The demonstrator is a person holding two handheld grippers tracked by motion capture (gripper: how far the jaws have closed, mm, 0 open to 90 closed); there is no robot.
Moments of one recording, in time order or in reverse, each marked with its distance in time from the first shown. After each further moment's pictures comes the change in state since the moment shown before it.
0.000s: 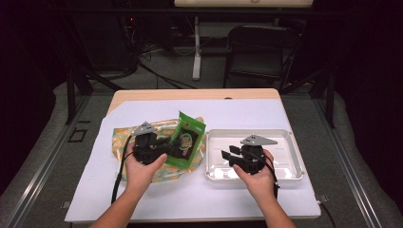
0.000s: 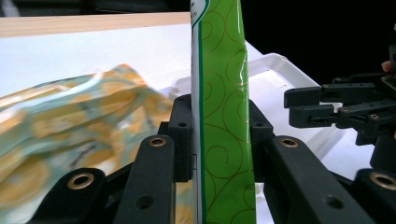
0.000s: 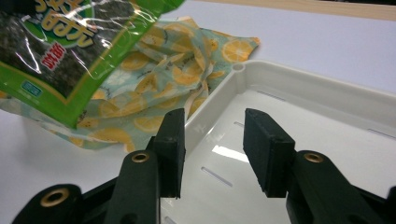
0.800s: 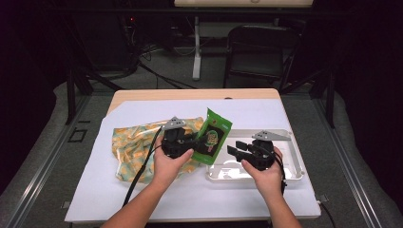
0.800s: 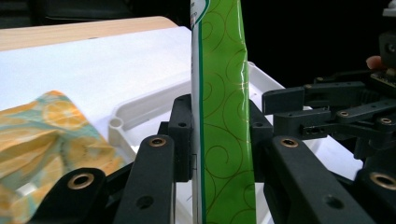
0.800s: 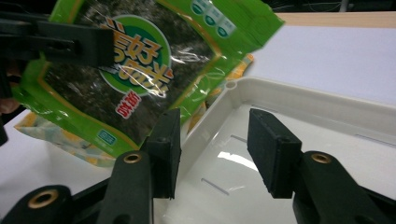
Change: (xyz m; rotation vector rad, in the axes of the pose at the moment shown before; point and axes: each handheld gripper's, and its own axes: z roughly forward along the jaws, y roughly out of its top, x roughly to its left) left arm -0.031 0.015 0.061 -0.001 -0.139 0.040; right arm -0.016 0.008 -0.016 -0.058 0.044 0.080
